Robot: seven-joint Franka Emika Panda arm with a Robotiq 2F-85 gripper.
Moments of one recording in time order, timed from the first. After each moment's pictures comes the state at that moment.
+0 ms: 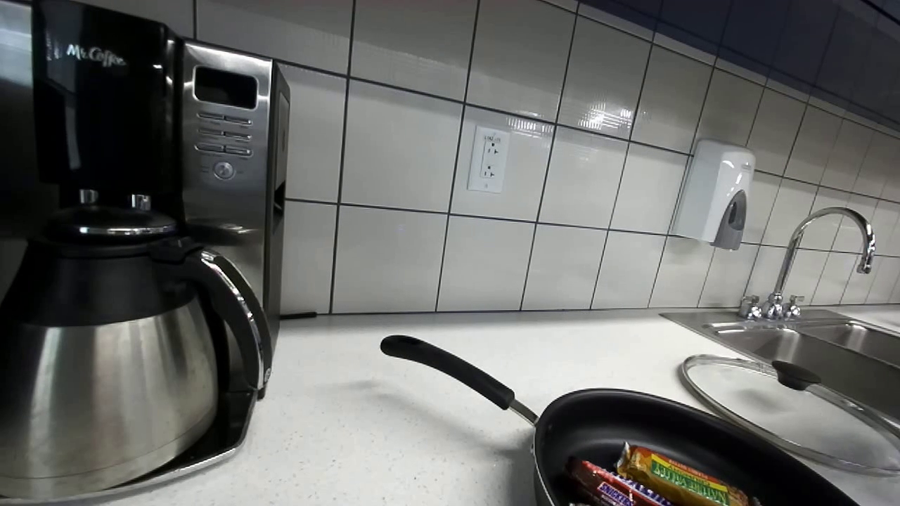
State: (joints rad) arm -0.27 -0.04 -0.33 -2.59 -0.07 2.66 0.54
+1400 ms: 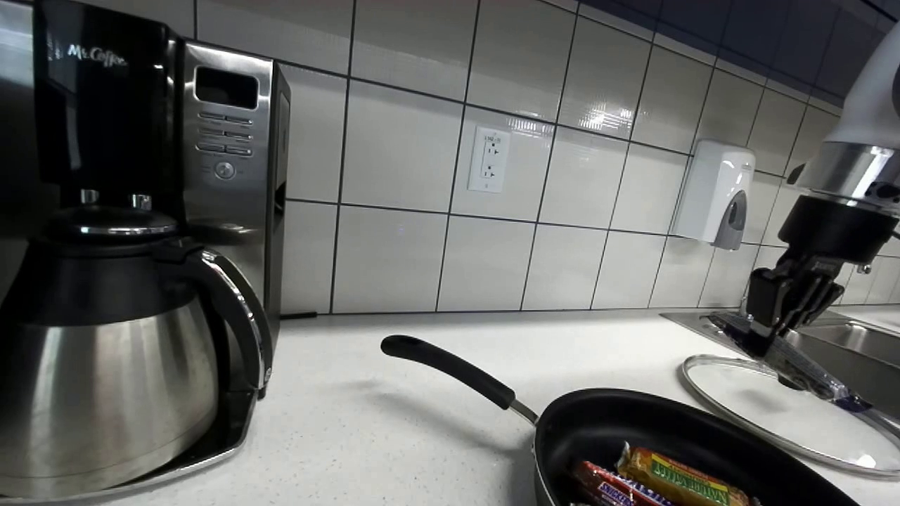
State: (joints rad) arm 0.03 -0.14 -0.07 -2.59 0.08 2.61 -0.18
